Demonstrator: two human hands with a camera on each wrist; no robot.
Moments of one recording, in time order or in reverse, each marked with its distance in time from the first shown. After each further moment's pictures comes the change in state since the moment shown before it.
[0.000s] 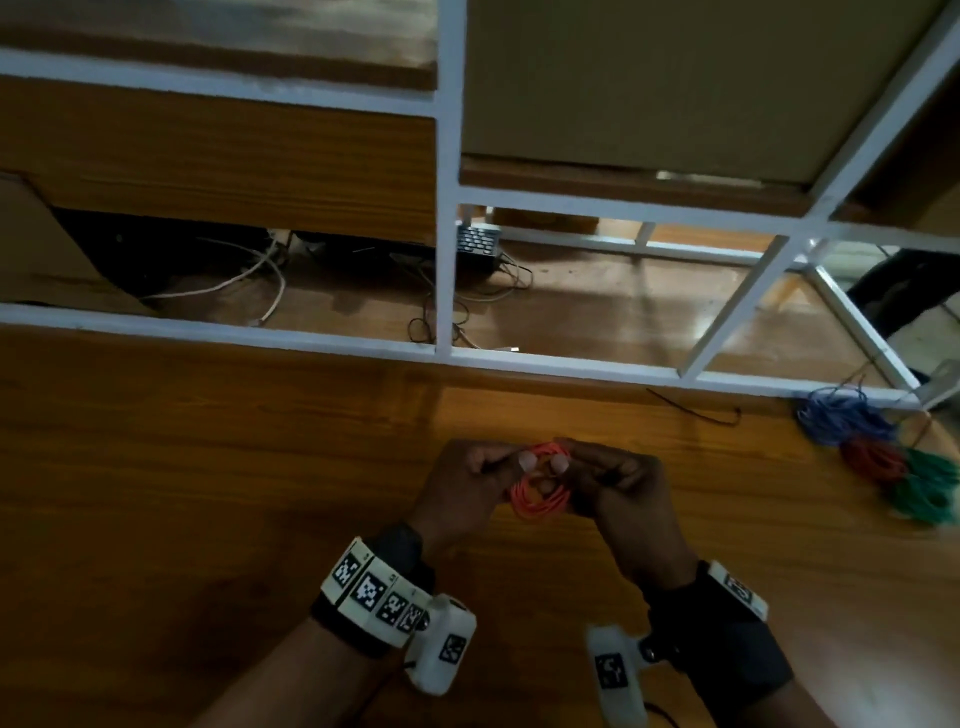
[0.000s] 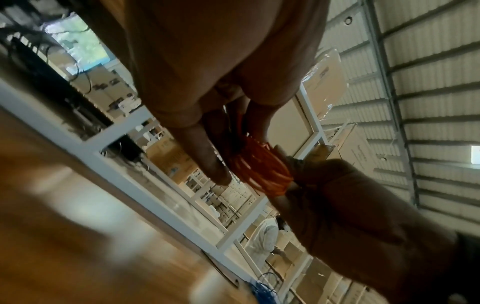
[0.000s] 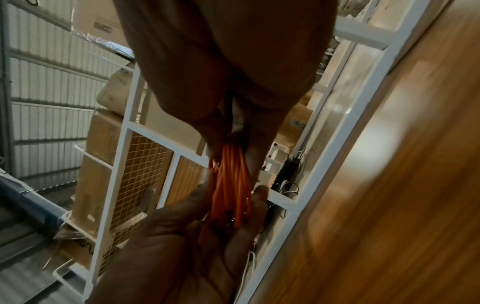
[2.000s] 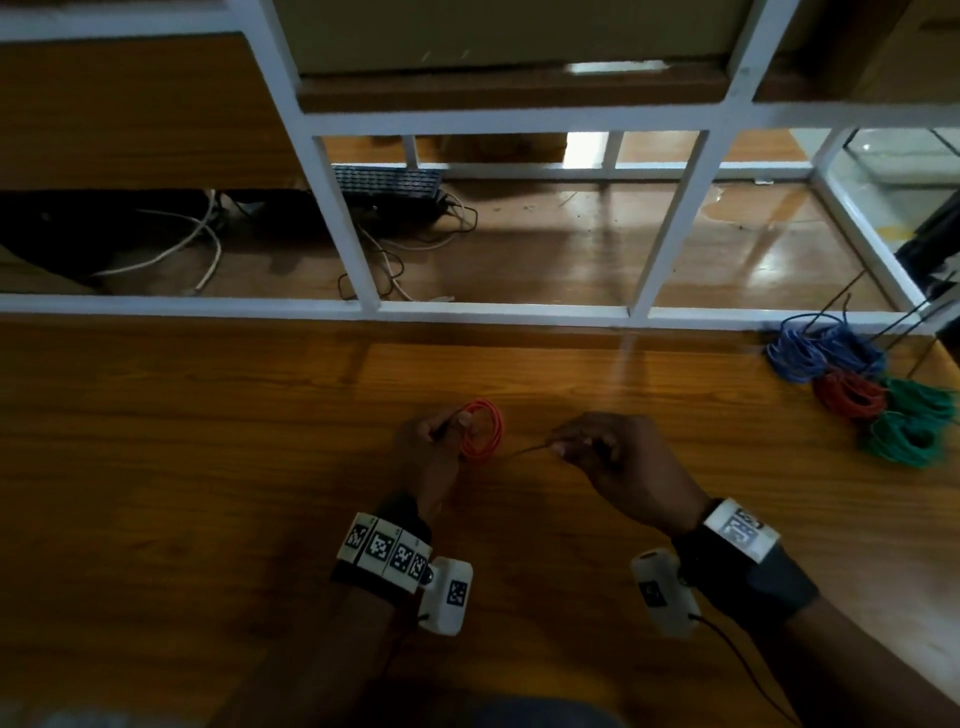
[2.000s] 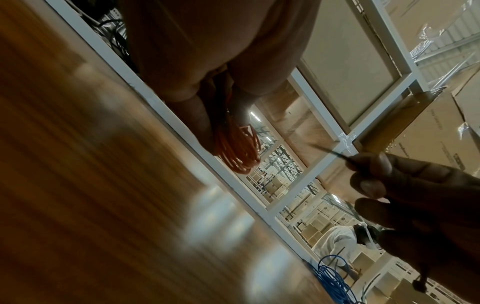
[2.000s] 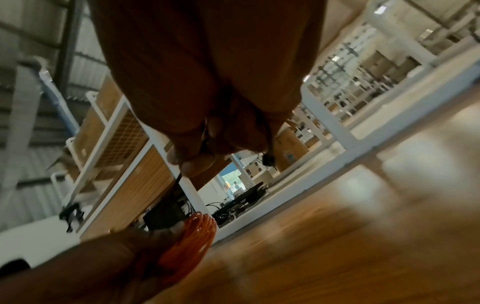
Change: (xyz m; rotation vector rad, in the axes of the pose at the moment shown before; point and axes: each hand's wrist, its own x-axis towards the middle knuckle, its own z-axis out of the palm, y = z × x) left_hand 0.065 -0.078 0.106 0.125 0.538 -0.081; right_hand 0.040 0.051 -0.176 -0.642 -0.300 -0.343
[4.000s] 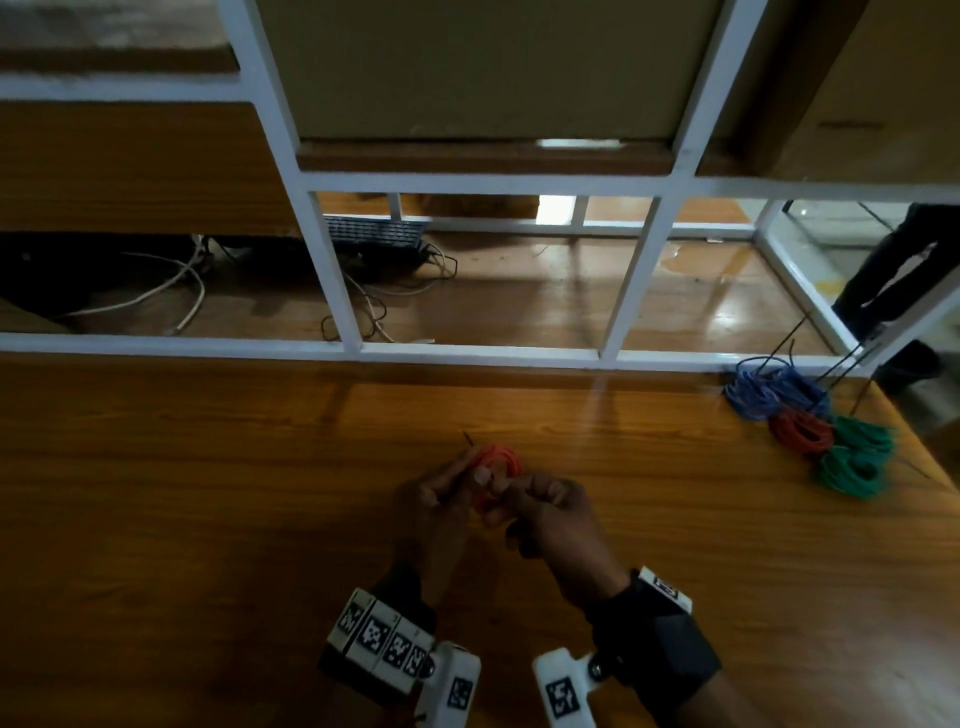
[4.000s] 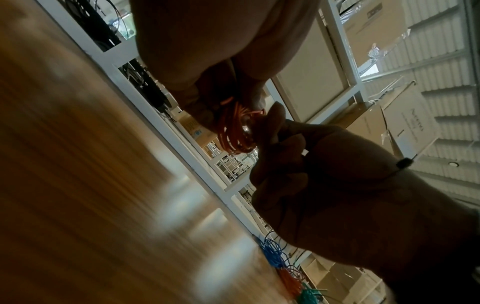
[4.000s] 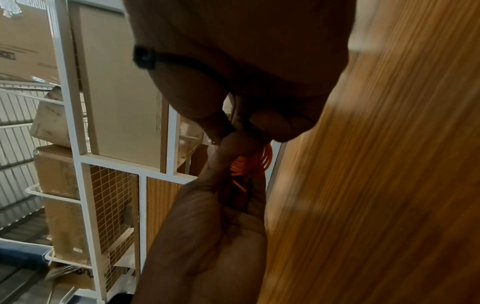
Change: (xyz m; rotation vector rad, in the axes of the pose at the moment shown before) left_hand -0.047 0.020 0.016 -0.283 -0.091 0.036; right_hand -0.011 -0.049 0.054 0.678 0.090 0.602
